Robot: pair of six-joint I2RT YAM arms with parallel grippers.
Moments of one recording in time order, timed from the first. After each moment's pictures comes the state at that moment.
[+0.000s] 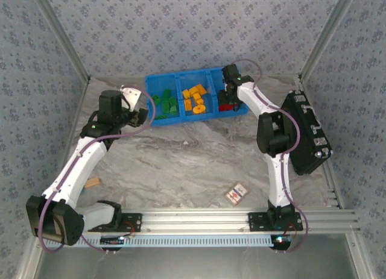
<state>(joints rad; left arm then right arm) -0.26 1.17 1.06 -0.43 -0.04 0.23 0.30 2.27 2.00 -0.83 0.12 0.15</state>
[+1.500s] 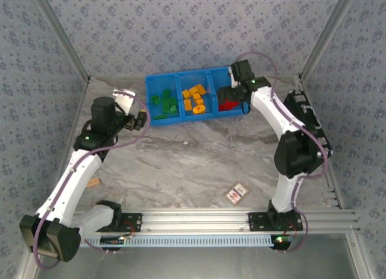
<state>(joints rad) -0.26 1.04 0.97 -0.37 -0.07 0.20 0.33 1.82 1.68 -0.76 0.11 0.10</state>
